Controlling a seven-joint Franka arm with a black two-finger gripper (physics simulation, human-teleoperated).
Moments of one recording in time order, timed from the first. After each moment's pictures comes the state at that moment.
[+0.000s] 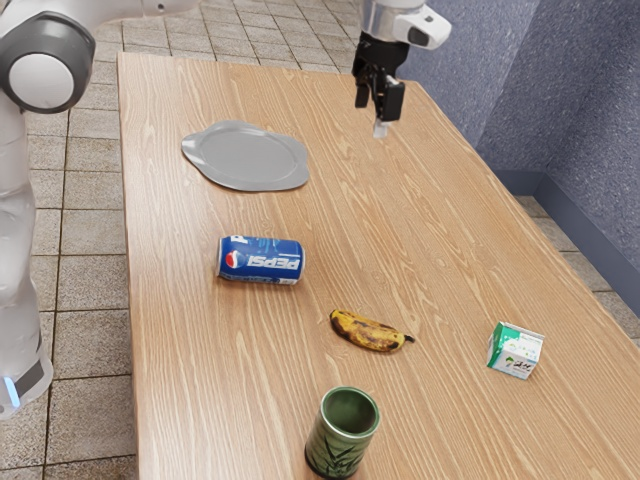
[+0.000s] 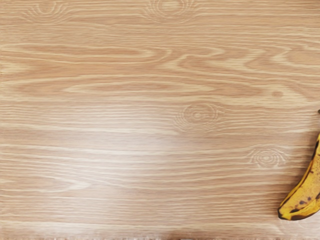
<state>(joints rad) -0.03 0.02 0.04 -1.34 0.03 1.49 0.00</state>
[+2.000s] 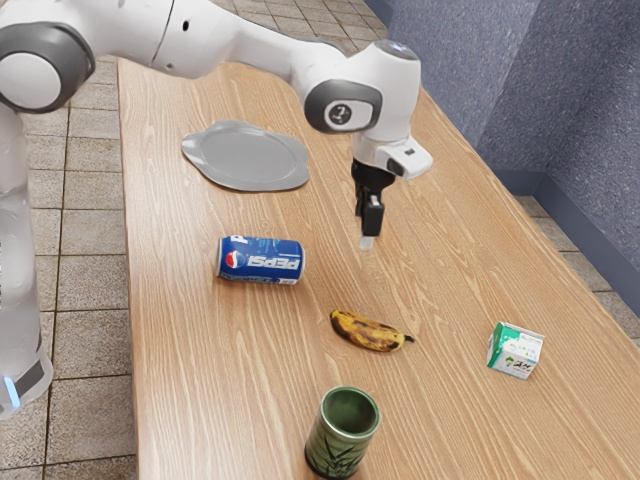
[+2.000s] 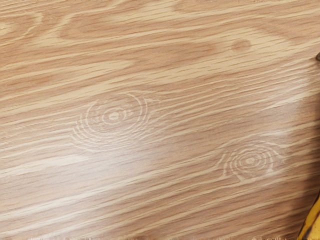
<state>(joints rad) 0.11 0.01 -0.17 -1.85 -0.03 1.96 0.18</state>
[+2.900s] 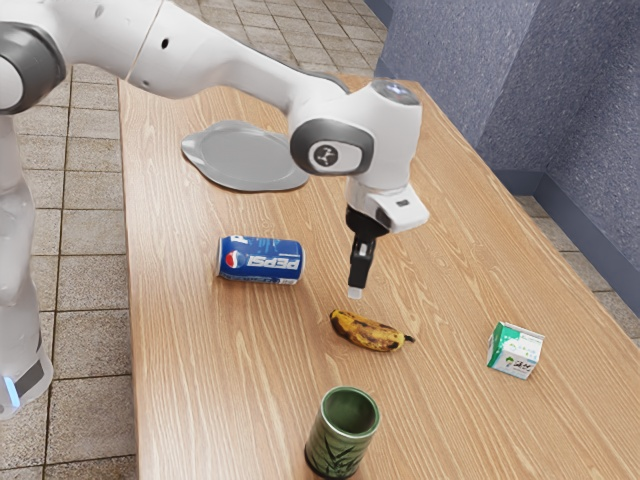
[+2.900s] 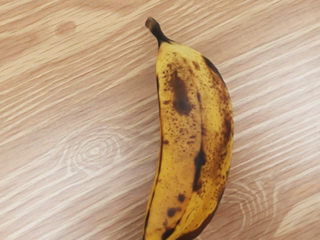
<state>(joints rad) -0.02 -0.06 -0.21 -1.97 -0.04 2.02 0.24</state>
